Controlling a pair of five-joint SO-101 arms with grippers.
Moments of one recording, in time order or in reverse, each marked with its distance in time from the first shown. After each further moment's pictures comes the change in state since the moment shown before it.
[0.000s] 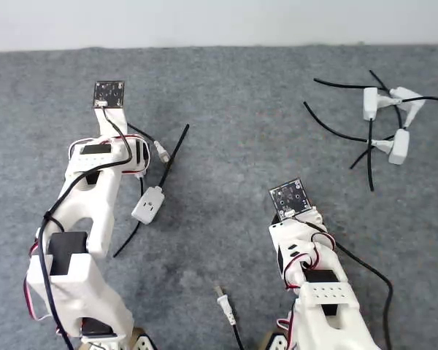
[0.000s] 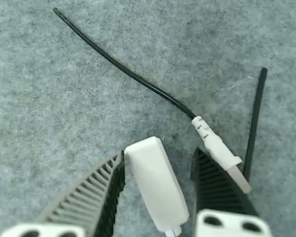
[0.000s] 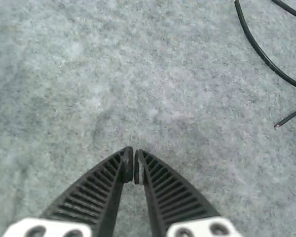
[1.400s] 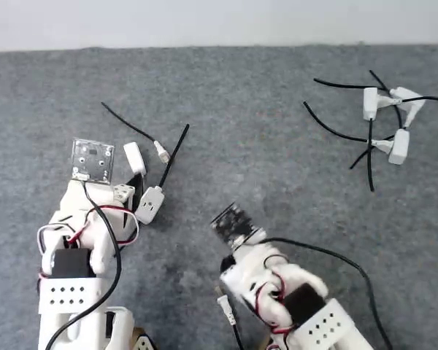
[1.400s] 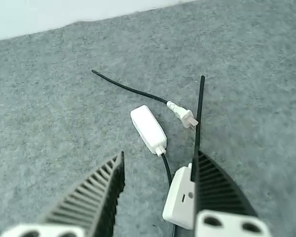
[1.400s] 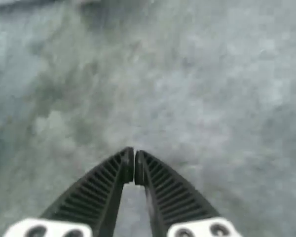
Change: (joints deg) left arm 1.1 -77.5 46.3 10.3 -8.9; right arm -35.4 -32.3 -10.4 58.0 -16.9
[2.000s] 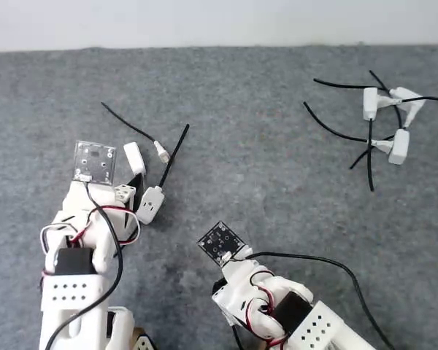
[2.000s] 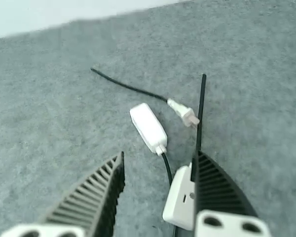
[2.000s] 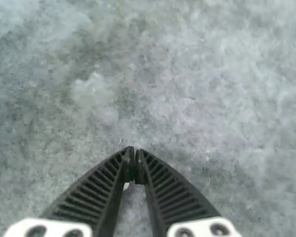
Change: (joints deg) left arm 0.0 1.5 2.4 -3.6 0.0; right arm -10.8 -0.1 6.5 -0.9 -8.9
